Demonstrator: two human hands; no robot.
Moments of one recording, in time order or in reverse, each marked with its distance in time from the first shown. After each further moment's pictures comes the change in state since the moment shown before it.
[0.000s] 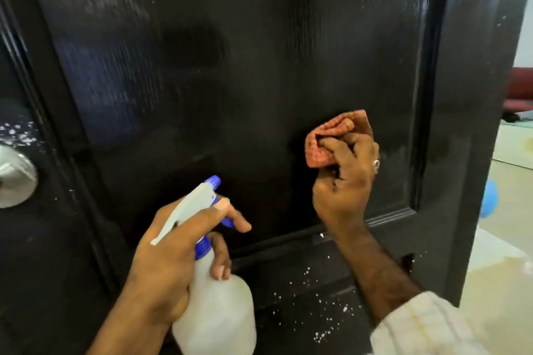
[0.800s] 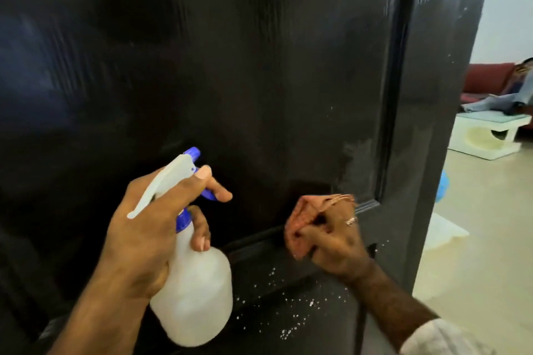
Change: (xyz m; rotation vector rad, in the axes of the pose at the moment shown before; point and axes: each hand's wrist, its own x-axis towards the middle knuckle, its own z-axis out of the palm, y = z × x) left_hand 0.047 -0.005 0.032 0.107 0.007 0.028; right_hand -0.073 0.082 -0.067 -0.113 -0.566 -0.301
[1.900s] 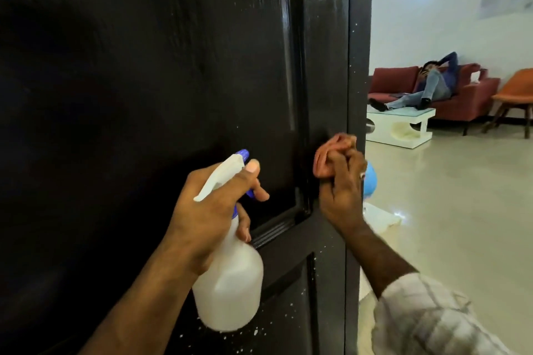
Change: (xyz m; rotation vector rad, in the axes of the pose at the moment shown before) left_hand 0.053 -0.017 0.153 0.077 -0.287 -0.013; right_hand 0.005 0.148 -0.074 -0.143 0.288 0.498
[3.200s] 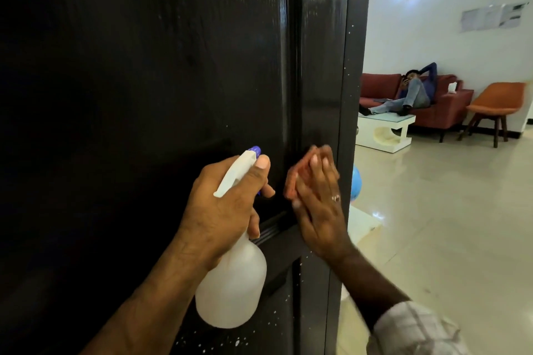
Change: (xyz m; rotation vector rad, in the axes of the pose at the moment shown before) left_hand 0.025 -0.016 0.026 0.027 -0.023 0.050; right_hand -0.034 0.000 -0.003 -0.068 -0.180 -0.276
